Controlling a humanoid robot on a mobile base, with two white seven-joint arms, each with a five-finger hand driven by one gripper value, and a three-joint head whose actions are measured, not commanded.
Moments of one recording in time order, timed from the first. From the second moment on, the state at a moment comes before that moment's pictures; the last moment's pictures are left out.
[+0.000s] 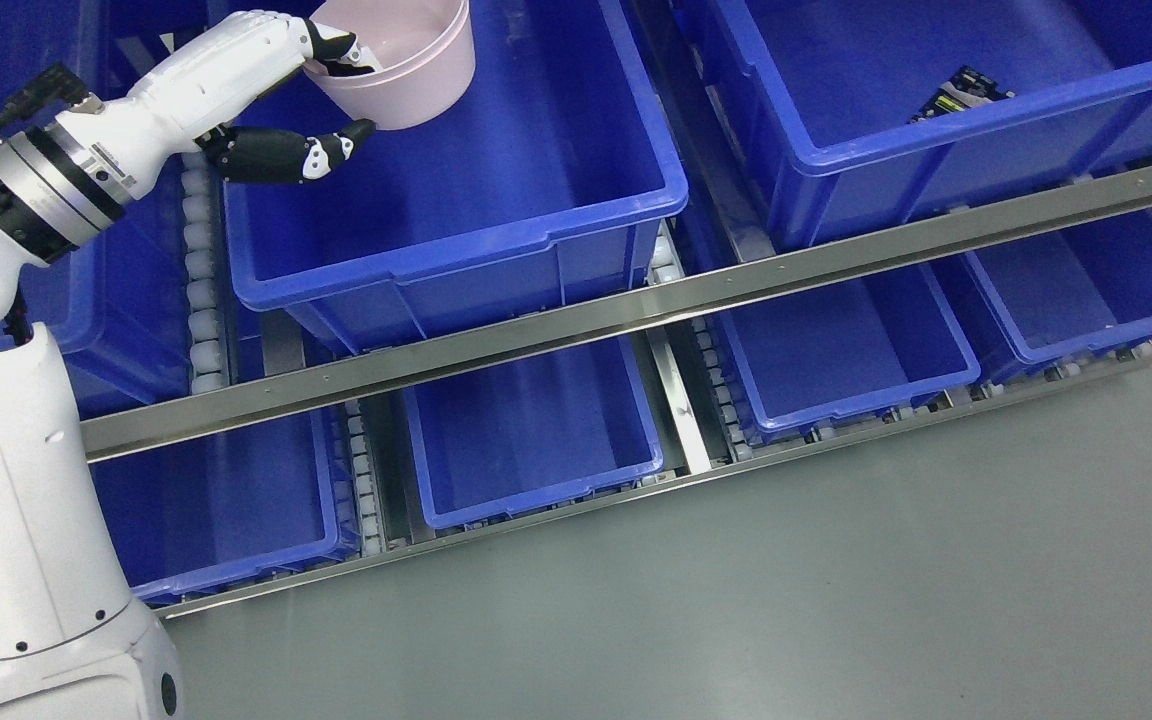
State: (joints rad) left arm -0.78 0.29 0.20 -1.62 -0.38 -0.42 -1.03; right arm 0.04 0.00 0.00 0.00 0.00 -0.25 0.00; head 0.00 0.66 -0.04
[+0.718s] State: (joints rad) left arm -0.79 0.19 0.11 -1.53 -0.41 -0.43 -1.01; right arm 0.04 0.00 0.00 0.00 0.00 -0.25 0.00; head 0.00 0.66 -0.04
